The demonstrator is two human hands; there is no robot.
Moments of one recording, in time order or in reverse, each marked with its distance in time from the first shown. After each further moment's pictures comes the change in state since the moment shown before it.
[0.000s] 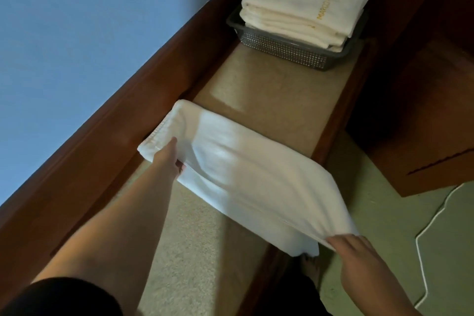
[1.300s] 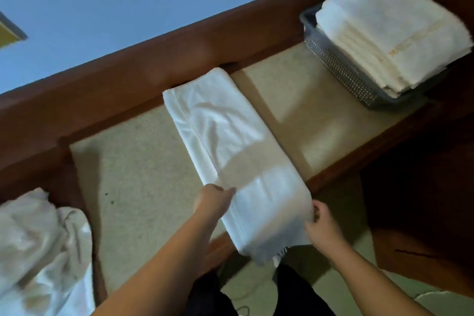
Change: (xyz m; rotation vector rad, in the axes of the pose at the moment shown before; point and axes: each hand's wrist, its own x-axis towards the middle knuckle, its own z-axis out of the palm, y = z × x) left_hand -0.119 -0.200 0.052 0.493 0.062 0.042; right_hand 0.167 0.039 -0.038 0.432 -0.550 0.436
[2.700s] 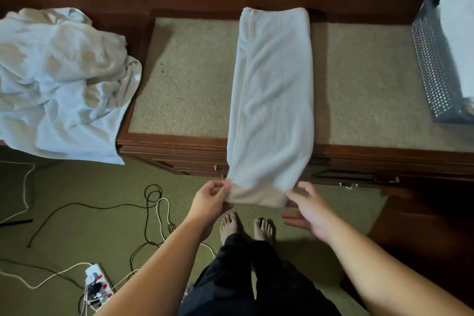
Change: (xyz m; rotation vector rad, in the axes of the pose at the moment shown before) left_hand -0.183 -0.138 0.163 -1.063 0.189 -0.185; right_hand 0.013 0.078 -0.044 -0.021 -0.555 0.020
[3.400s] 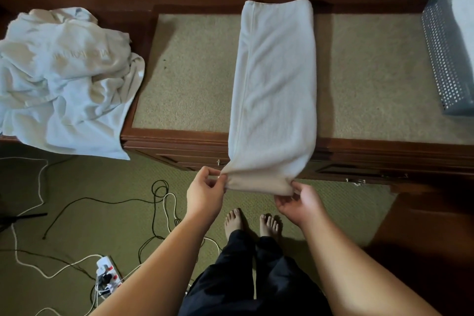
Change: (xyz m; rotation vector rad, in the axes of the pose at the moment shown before) left_hand -0.014 0.011 0.003 0.408 0.284 0.312; right_hand 0.018 0.001 0.025 1.002 -0.013 0.317
